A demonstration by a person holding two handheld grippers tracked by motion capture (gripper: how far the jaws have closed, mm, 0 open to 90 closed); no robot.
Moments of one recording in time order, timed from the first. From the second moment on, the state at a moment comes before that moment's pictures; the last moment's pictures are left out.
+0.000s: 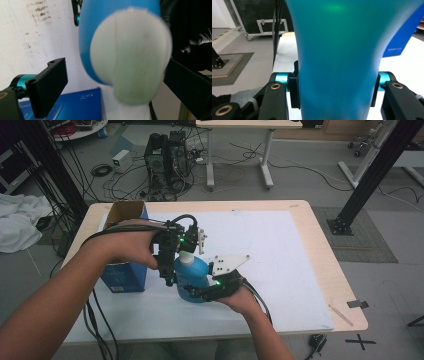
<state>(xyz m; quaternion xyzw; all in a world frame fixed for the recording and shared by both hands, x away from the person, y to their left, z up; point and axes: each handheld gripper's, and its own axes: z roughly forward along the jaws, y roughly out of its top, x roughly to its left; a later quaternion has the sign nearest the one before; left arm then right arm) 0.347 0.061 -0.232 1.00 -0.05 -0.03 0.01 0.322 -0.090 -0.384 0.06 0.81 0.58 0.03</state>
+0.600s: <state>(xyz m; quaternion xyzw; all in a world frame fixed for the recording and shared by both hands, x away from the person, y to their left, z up) 0.337 0.055 -0.235 1.00 -0.06 -0.02 0.00 0.323 -0.072 -0.377 0.03 0.81 0.59 0.02</state>
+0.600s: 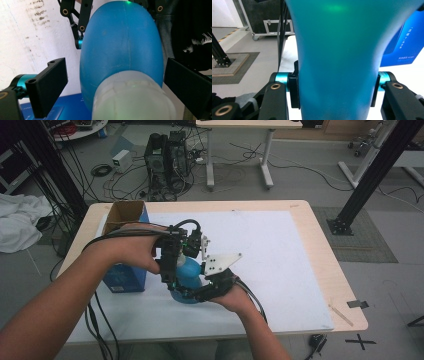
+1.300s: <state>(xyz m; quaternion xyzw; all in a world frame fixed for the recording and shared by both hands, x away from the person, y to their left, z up) 0.332 0.053 -0.236 1.00 -0.08 -0.01 -0.01 0.320 -0.065 -0.374 0.03 0.81 0.59 0.02</state>
